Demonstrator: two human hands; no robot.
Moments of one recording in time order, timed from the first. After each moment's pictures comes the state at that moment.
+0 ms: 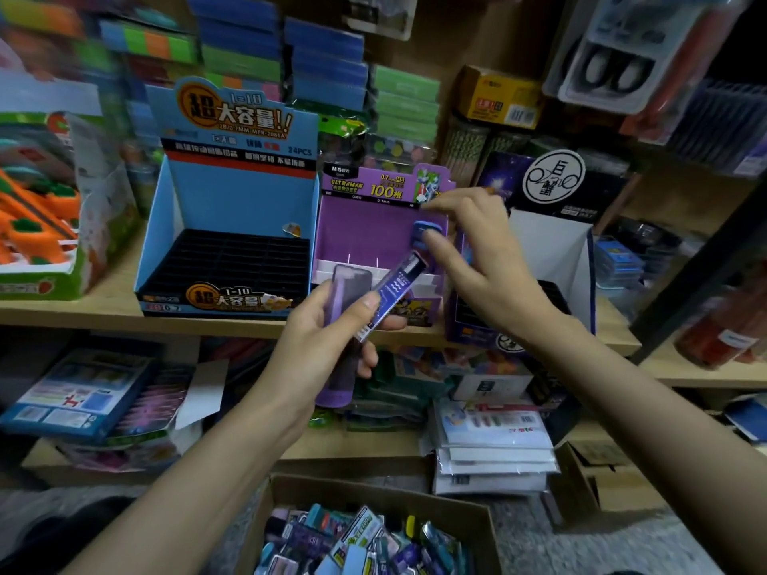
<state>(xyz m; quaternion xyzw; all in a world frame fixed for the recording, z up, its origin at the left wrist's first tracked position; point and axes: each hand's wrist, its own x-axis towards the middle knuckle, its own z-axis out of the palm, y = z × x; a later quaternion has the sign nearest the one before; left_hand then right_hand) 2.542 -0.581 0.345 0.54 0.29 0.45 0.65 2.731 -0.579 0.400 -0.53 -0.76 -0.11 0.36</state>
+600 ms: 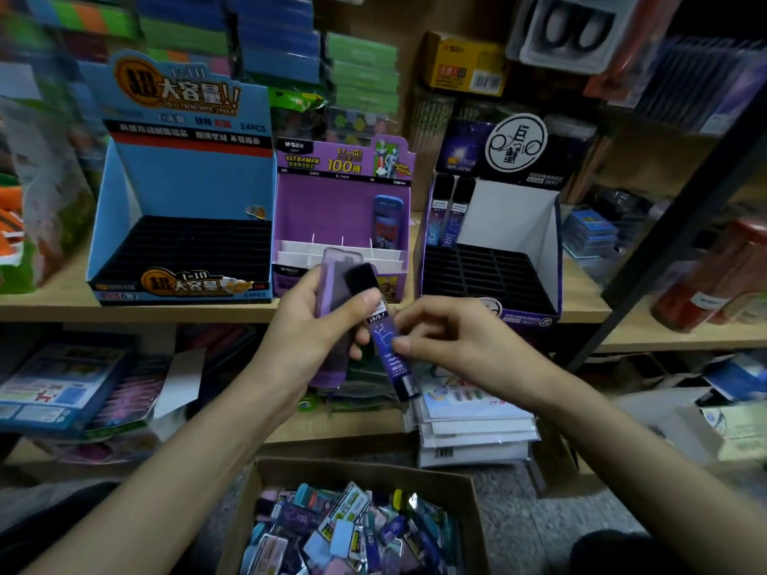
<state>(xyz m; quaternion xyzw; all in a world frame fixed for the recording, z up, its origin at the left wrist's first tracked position) 2.567 -0.589 0.338 0.56 0.28 0.45 0.64 2.732 -0.657 0.368 -0.56 -0.64 0.37 0.36</state>
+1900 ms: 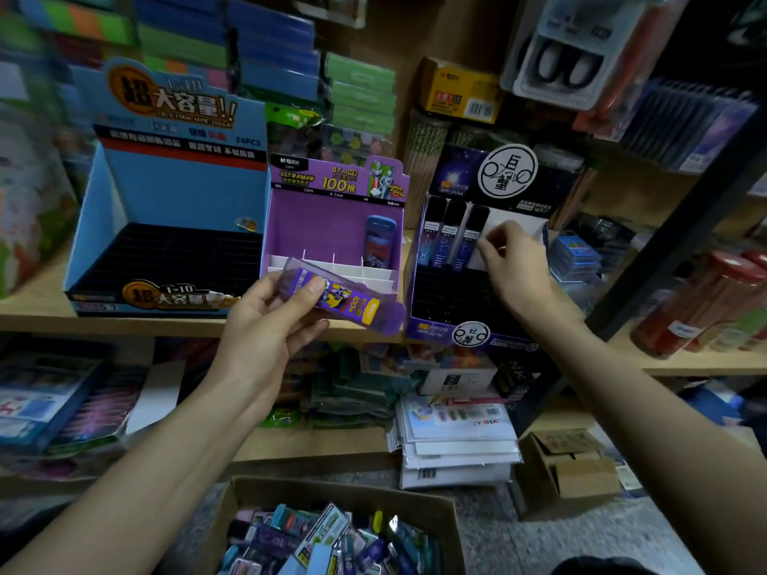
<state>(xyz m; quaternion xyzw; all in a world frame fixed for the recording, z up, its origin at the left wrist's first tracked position) 2.562 -0.564 0.335 0.41 0.29 0.55 0.67 2.841 -0.557 0.367 -0.77 -0.52 -0.06 0.36</state>
